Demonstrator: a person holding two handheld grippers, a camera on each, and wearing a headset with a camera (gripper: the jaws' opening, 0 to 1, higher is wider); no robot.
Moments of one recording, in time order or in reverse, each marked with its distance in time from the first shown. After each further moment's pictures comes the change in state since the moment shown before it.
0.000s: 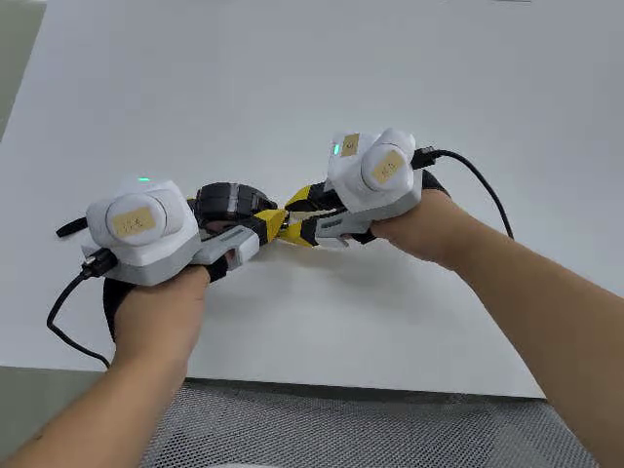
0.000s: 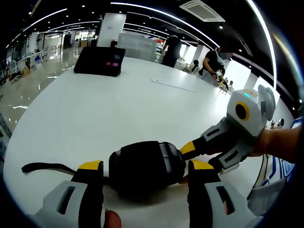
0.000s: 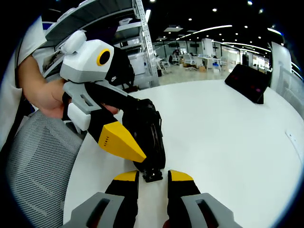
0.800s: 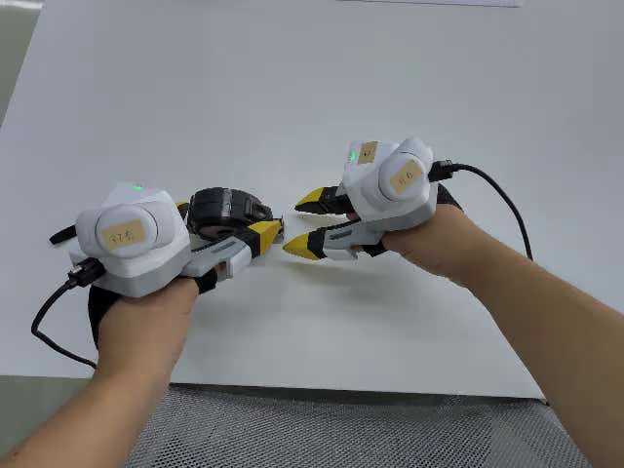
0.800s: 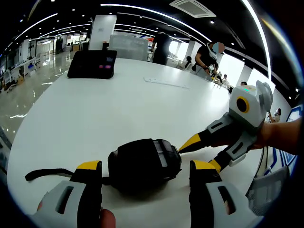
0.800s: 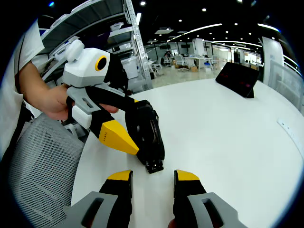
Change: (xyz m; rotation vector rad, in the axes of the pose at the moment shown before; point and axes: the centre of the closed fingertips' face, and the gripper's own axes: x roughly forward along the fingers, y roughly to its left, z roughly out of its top) left arm -0.006 -0.004 -0.001 0.081 0.008 -0.034; right arm -0.021 0.004 -0.009 0.063 -0.032 -0.047
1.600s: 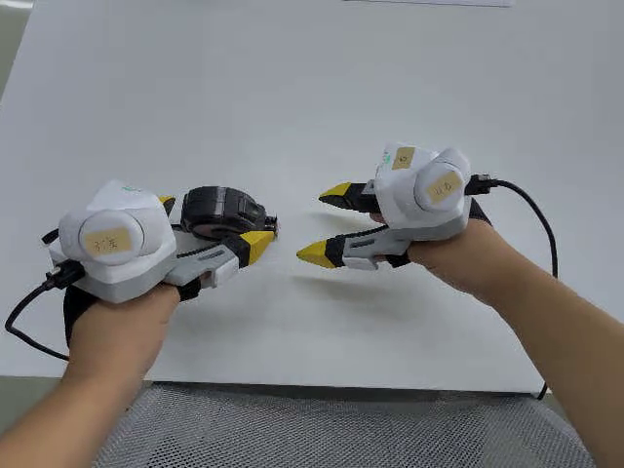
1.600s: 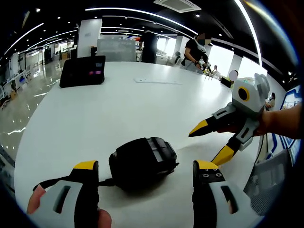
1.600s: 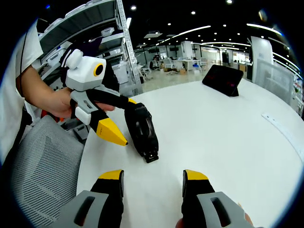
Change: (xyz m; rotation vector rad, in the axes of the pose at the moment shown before) left arm -0.011 -0.003 0.002 0.115 0.006 -0.047; right arm -0.034 -0.002 -0.008 0.044 -0.036 -0.097
